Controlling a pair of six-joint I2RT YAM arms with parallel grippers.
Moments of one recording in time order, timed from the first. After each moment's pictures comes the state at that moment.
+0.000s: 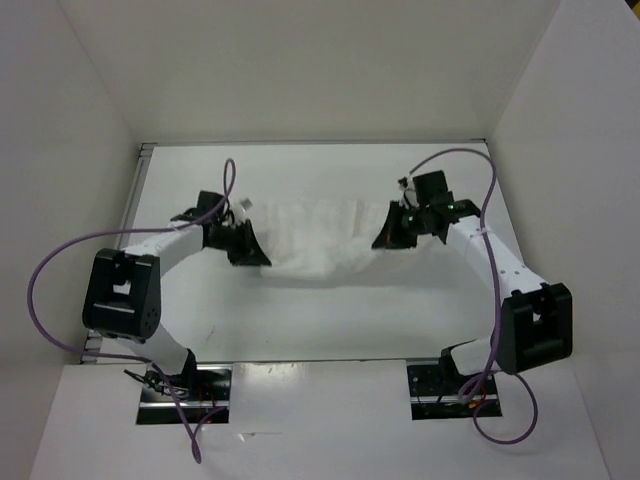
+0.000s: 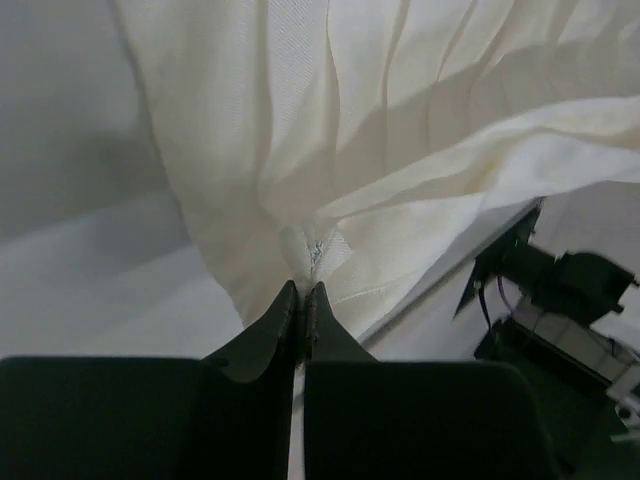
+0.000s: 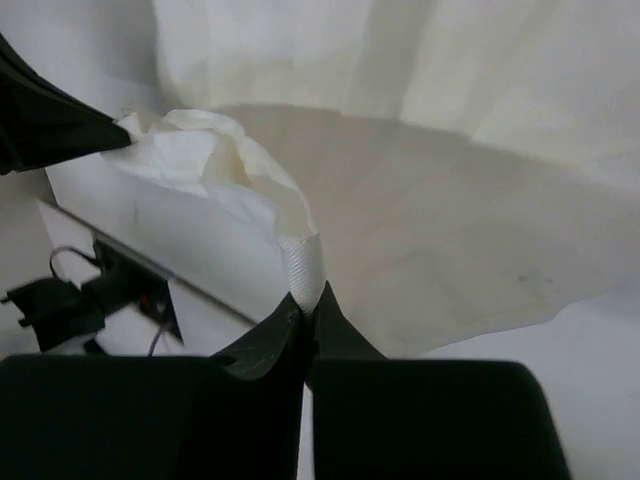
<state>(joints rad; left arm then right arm) -0.11 1.64 1.06 -0.42 0.68 -0.42 0.22 1.40 1.17 -0.64 -0.45 0.43</state>
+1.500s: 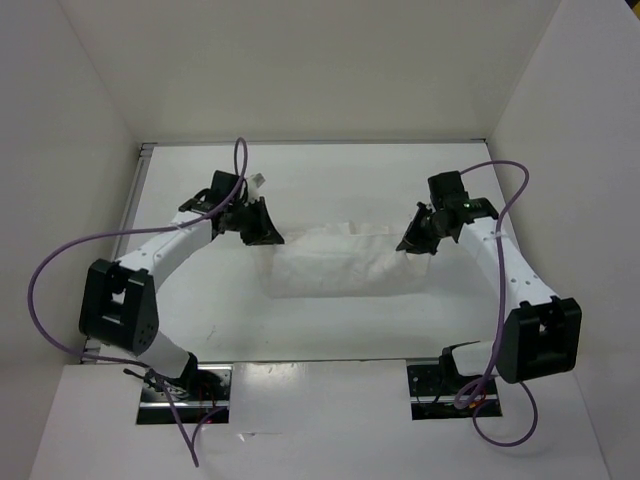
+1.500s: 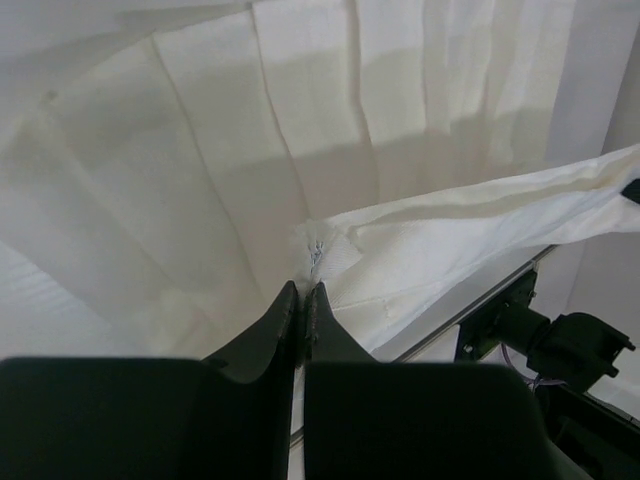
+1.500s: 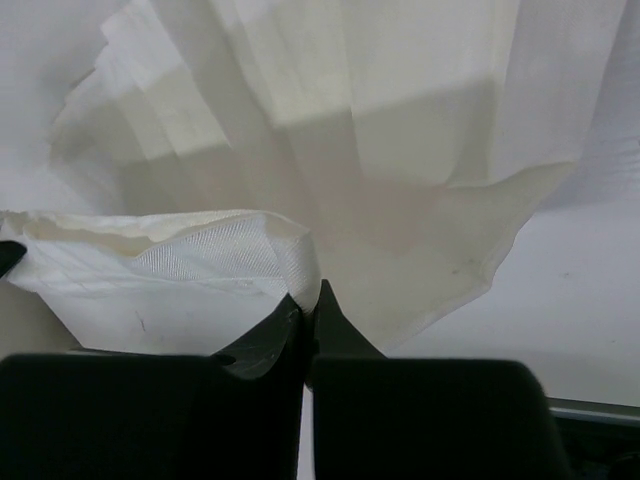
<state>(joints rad) -0.28 1.60 1.14 -0.46 0.47 -0.54 0.16 1.33 1.11 -0.86 -0.18 0.70</state>
